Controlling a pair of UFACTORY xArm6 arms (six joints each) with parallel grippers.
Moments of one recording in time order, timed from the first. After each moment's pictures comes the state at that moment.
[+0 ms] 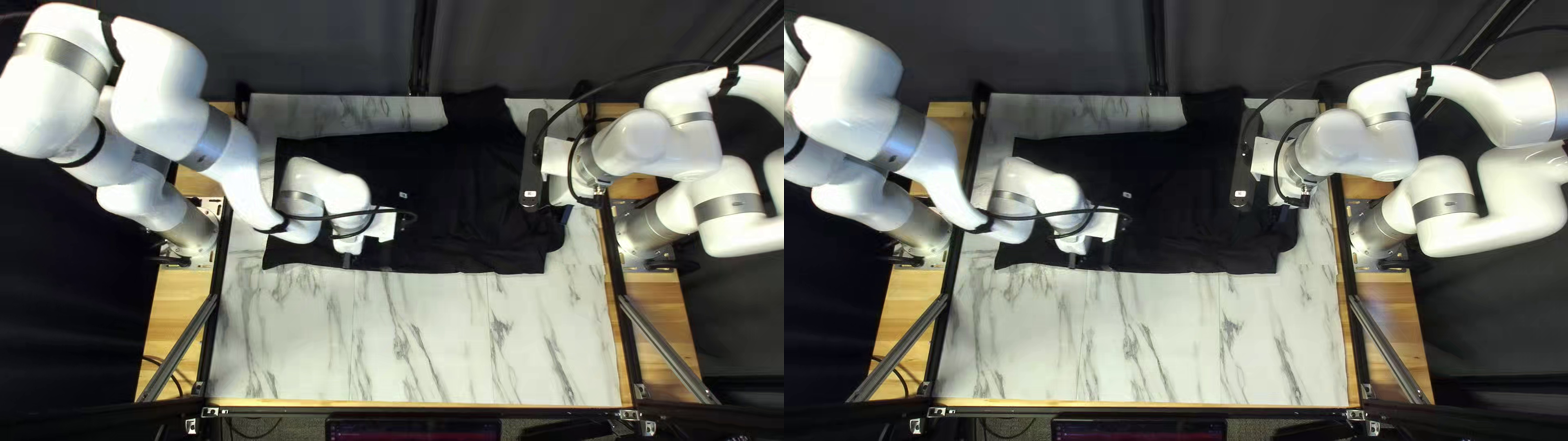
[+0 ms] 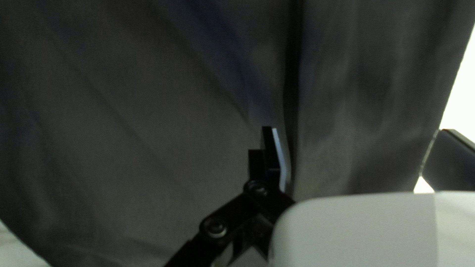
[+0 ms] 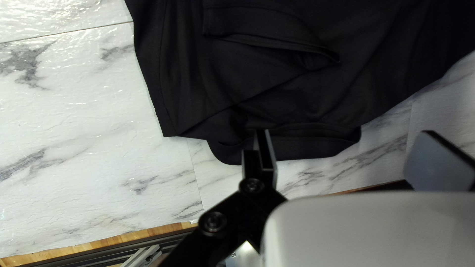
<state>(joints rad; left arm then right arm) -0.07 0.10 -0.68 0.04 0.63 -0.02 0.03 -0.78 -0.38 -0.18 1.08 0.24</state>
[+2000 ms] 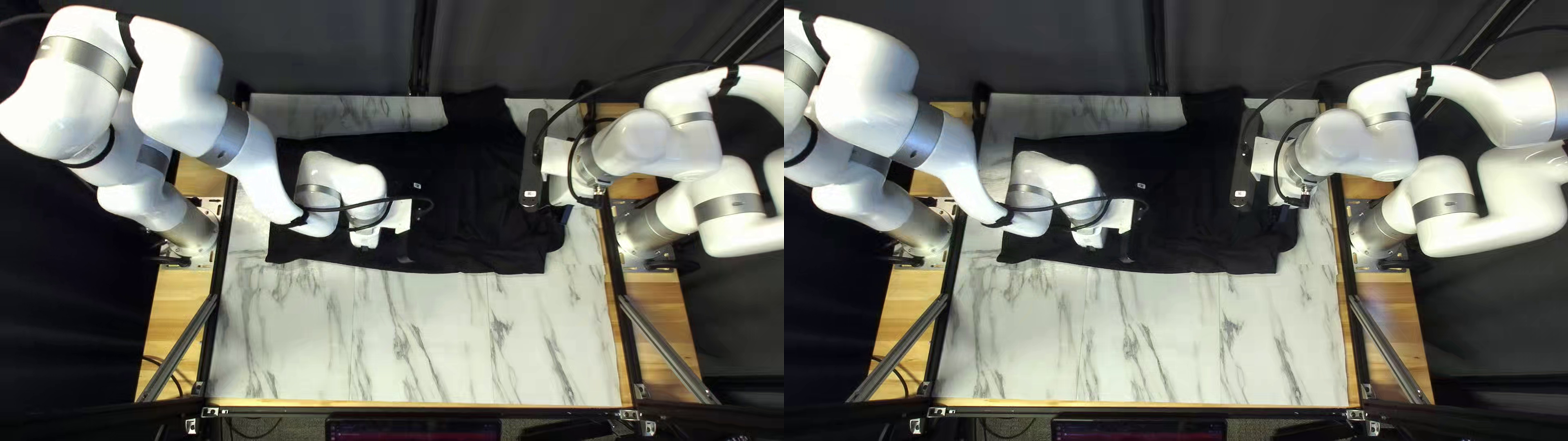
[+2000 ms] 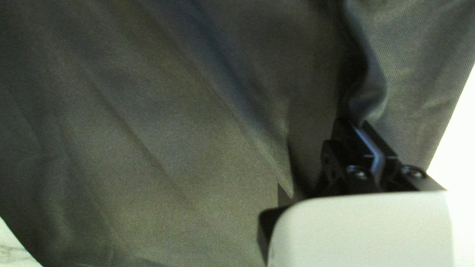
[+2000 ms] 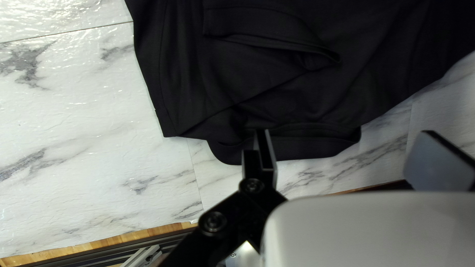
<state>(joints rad) -0.03 0.06 -0.70 0.04 0.66 -0.04 0.03 -0.78 -0.38 -0.18 1.08 0.24</state>
